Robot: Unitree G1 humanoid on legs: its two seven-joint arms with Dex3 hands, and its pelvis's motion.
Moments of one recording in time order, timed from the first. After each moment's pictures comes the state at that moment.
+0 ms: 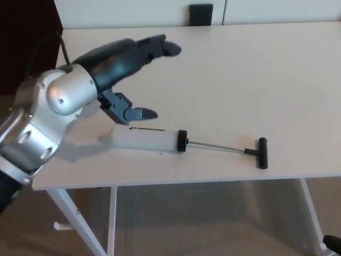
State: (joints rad) left_arm -0.72 0.67 -0.59 0.02 0.17 0.32 -0.38; right_arm 0.39 -0.21 -0.27 0.30 0.26 -0.05 0.33
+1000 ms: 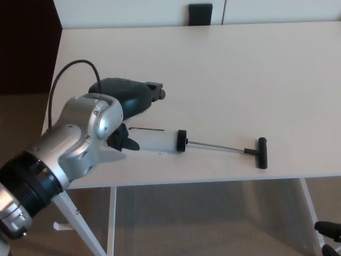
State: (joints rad) left_arm -0.78 0.55 -0.84 0.32 0.53 0.33 -0.36; right_arm 0.33 -0.25 -0.24 0.27 0.23 -0.04 0.32
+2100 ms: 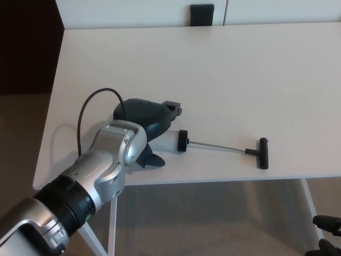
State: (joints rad) left_arm -0.69 0.35 -0.80 0.49 0.69 0.28 -0.21; right_arm 0.30 -0.27 -0.23 0.26 0.21 -0.03 0.32
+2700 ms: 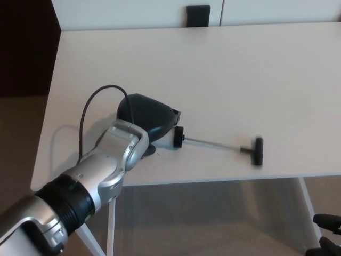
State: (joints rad) left_arm -0.72 0.37 -0.88 0.55 0.84 0.24 -0.13; right_arm 0.30 -0.27 -0.23 0.26 0.21 -0.03 0.32
